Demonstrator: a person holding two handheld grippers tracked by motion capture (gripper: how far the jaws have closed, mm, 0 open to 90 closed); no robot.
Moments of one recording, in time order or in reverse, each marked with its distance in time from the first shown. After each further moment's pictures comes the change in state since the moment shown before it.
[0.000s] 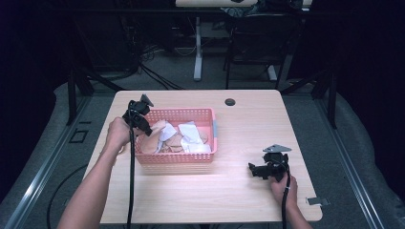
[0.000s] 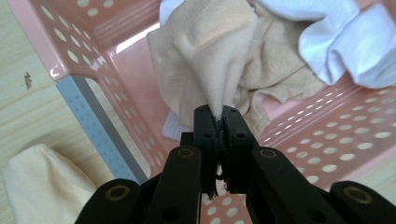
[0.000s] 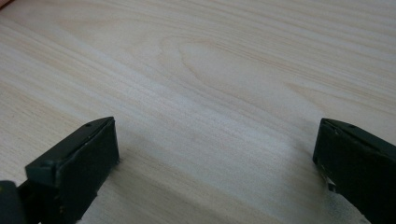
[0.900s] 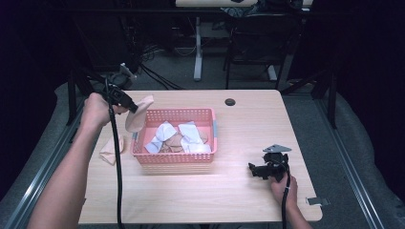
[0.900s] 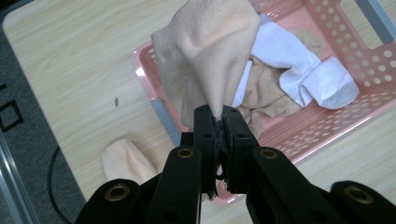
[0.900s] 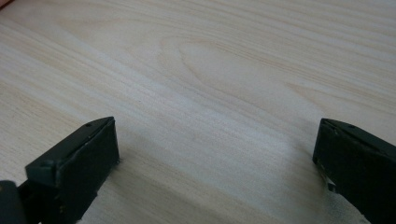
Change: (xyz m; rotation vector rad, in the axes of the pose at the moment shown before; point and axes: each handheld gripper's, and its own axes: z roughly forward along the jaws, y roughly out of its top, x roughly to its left) left arm 0.007 0.005 -0.112 -0.125 0.081 0.008; right arm 0.000 0.000 0.000 0.006 -0.002 -0.009
